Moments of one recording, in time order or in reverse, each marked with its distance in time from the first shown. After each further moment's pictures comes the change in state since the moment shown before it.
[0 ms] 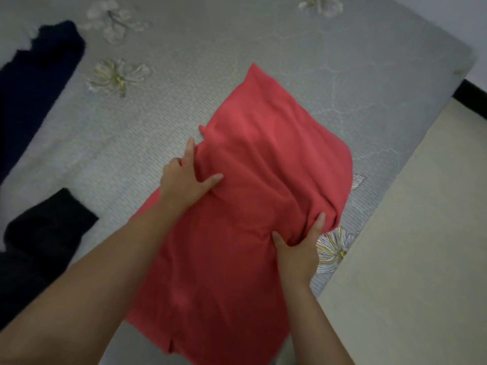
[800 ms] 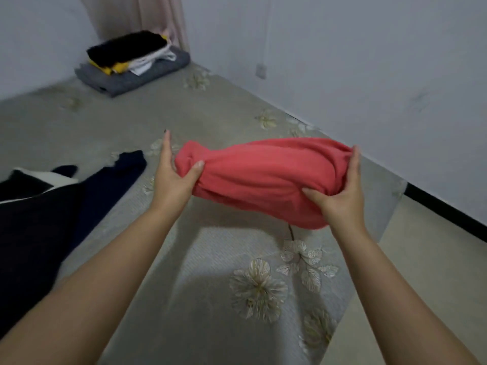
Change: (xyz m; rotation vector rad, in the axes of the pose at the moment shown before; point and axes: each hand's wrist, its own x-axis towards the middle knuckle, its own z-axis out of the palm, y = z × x) left_hand -0.035 0.090 -0.219 -0.822 0.508 0.287; right_hand 0.003 -0.245 -0.152 0.282 0.004 -0.836
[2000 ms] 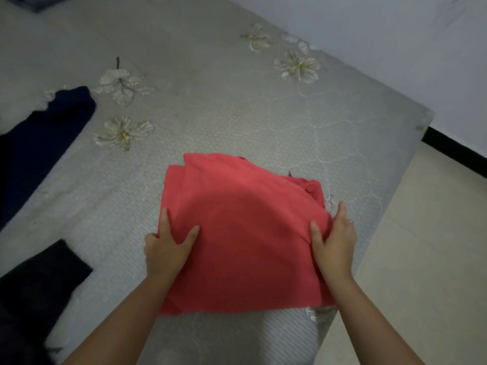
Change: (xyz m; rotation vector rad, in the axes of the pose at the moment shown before) left_hand -0.118 -0.199 0.047 0.644 -0.237 -0.624; right_hand -0.103 0.199 0.038 -0.480 0.001 0.386
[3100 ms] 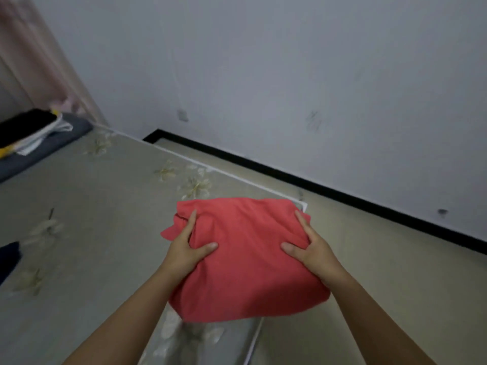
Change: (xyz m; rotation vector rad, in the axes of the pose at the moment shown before) left_hand -0.148 0.393 0.044 -0.352 -0.263 0.593; right_hand 0.197 0.032 -0.329 0.471 -0.310 -0.109
